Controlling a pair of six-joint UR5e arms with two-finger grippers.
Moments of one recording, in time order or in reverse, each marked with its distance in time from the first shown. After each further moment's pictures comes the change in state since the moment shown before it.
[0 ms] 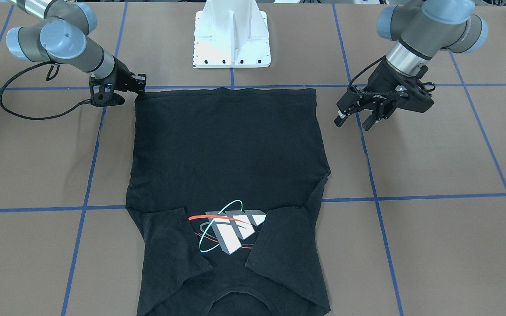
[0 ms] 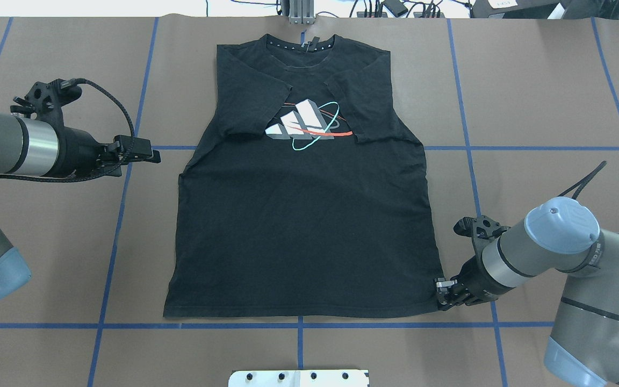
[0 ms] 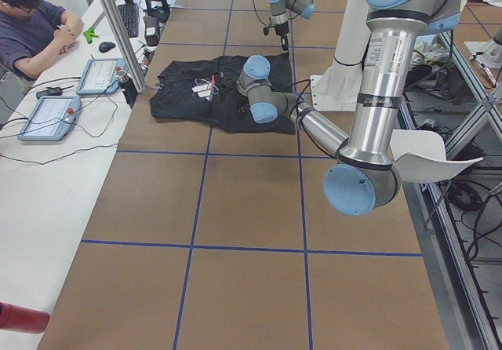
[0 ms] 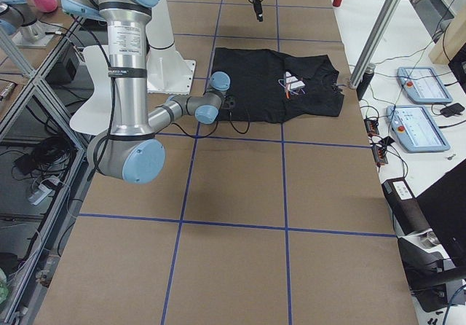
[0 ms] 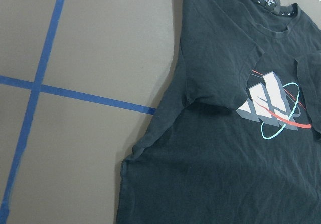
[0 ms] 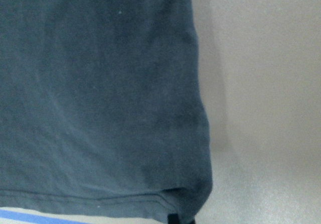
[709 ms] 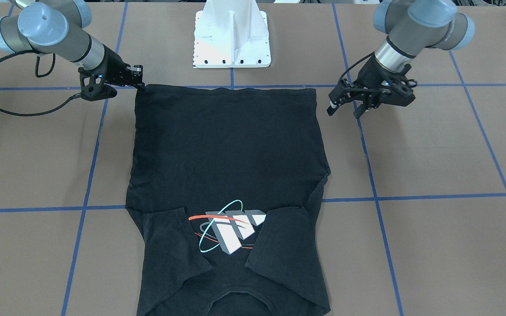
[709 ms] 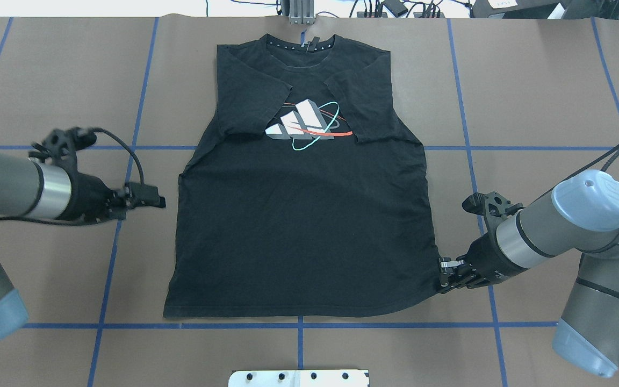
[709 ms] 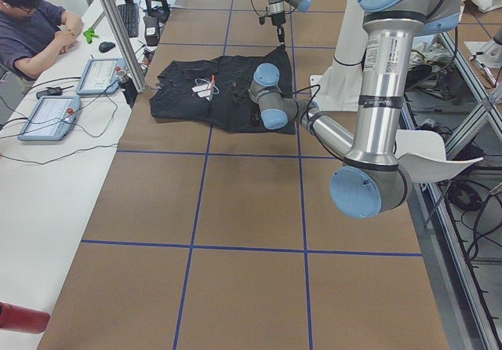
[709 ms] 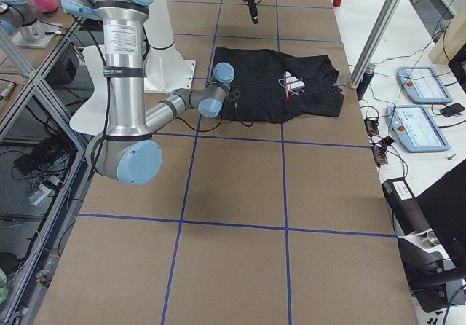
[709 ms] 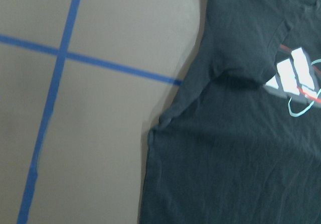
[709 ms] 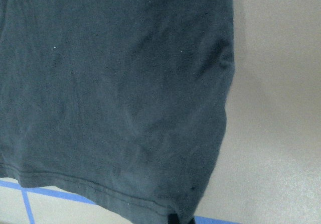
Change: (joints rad) left arm 0.141 0.067 -0.025 0.000 -0.001 -0.039; right arm 0.073 0.003 0.070 0.008 0.051 0.000
